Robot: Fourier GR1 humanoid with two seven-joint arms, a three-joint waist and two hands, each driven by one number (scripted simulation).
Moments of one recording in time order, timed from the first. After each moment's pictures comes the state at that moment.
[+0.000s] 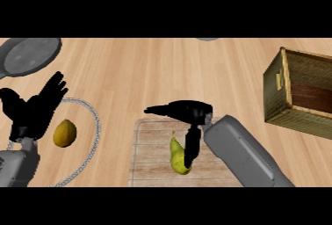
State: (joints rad) left arm -0.21 0.41 0.01 -1.39 0.23 0.05 0.21; right arm -0.66 -0.10 0.48 -1.14 0.32 0.67 0.09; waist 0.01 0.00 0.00
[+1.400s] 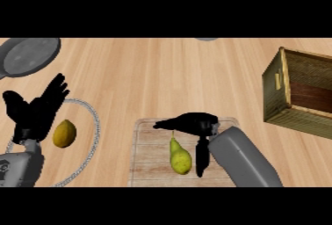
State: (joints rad) left arm -0.20 0.32 0.10 -1.41 0.12 -0.01 0.23; right arm -0.54 -0.07 0.42 -1.11 0.62 0.76 -0.15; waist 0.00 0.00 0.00
